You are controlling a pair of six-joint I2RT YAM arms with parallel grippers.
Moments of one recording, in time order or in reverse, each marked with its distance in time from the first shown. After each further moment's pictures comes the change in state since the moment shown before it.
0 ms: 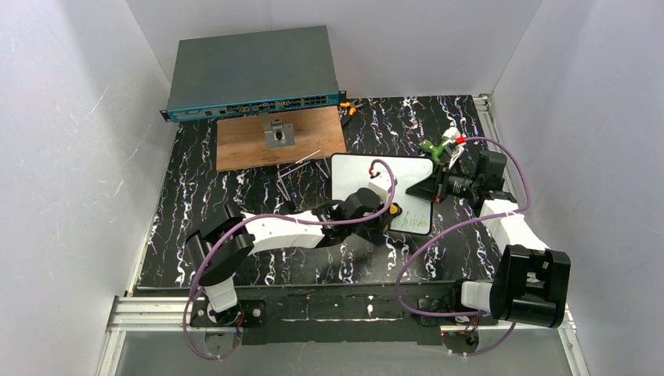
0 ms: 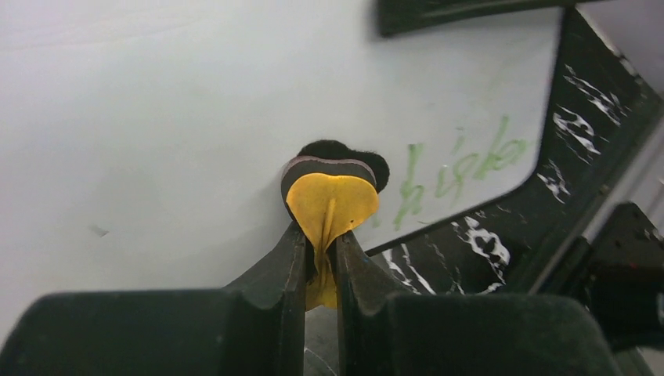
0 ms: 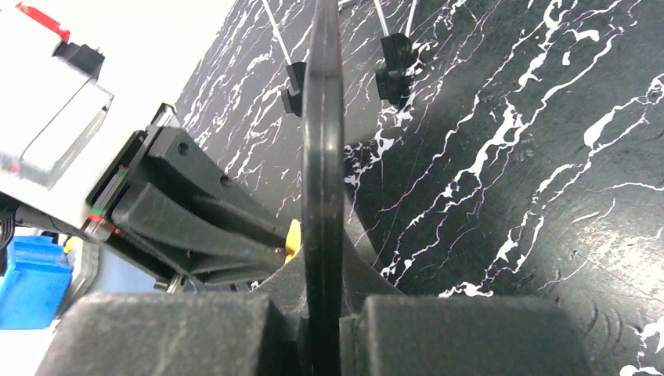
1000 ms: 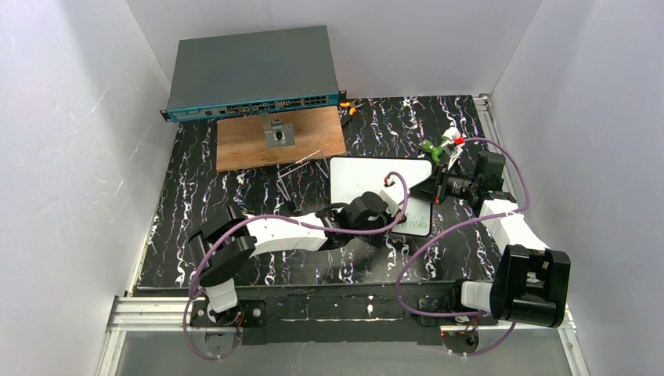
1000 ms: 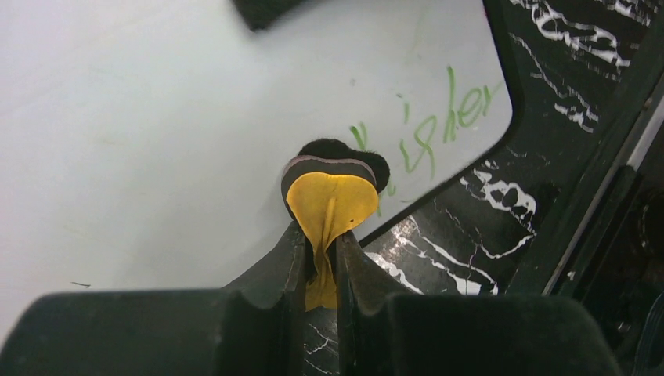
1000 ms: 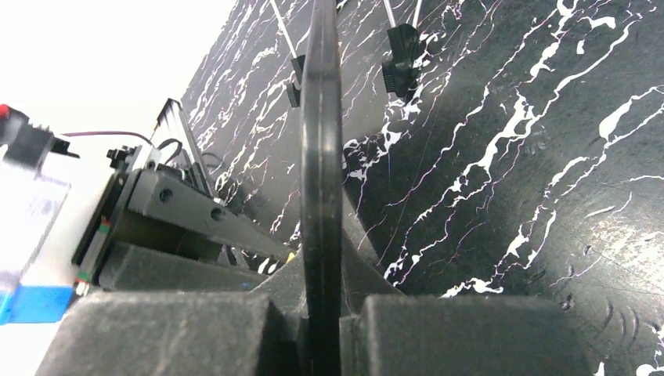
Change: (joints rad) left arm -0.024 0.010 0.022 -0.006 0.082 0.223; right arm 0.006 0.000 0.000 -0.025 -0.007 -0.001
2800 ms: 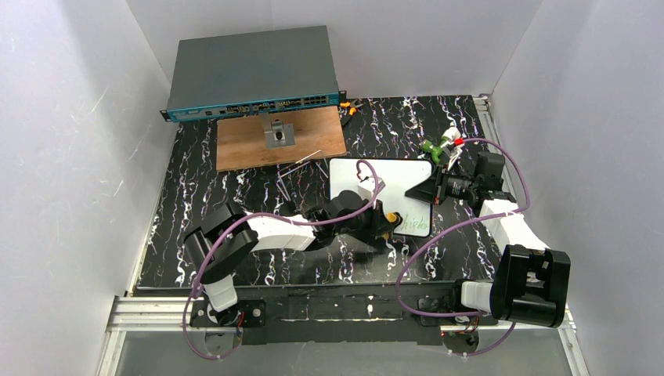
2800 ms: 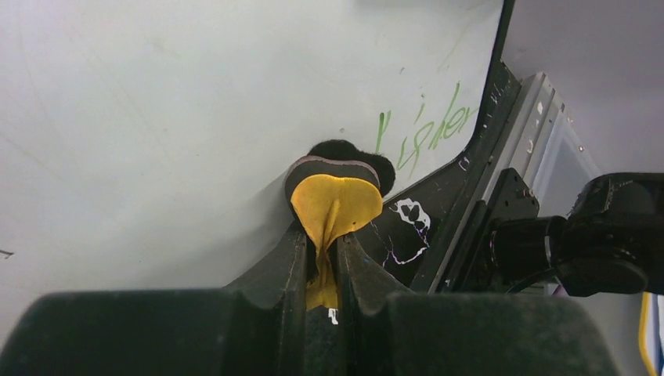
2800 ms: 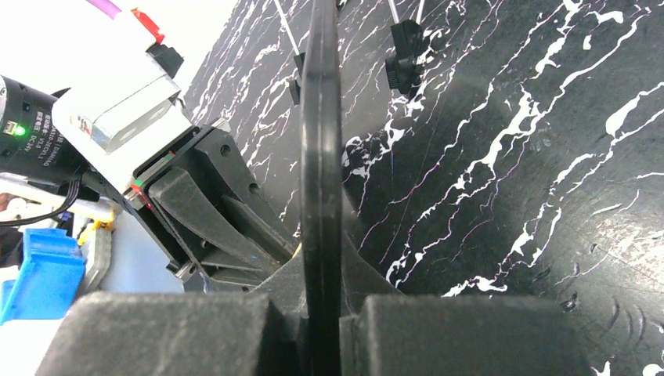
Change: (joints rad) left arm 0.098 -0.010 -0.203 0.320 0.243 -0.343; right arm 0.000 0.000 0.000 -0.015 -0.009 -0.006
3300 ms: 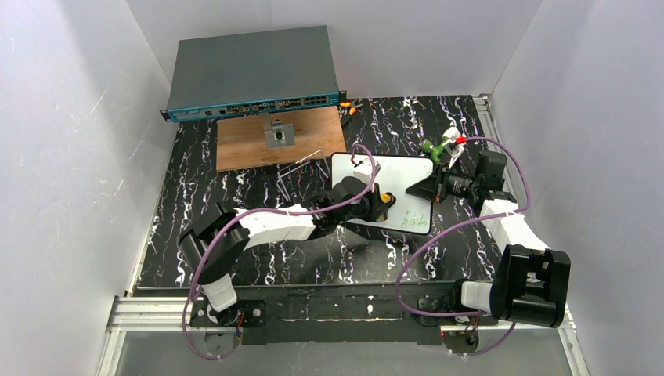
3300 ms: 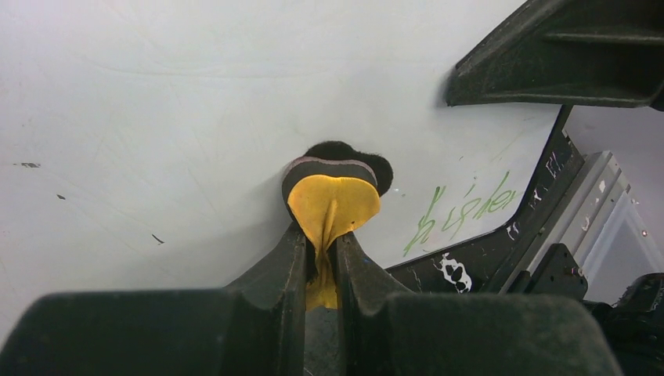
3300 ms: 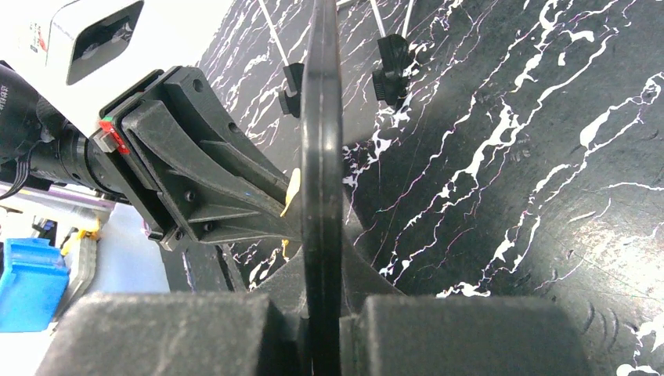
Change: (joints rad) left arm 0.035 -0.025 0.132 -0.217 -0.204 -0.011; right arm -0.003 0.000 0.000 0.039 0.020 0.005
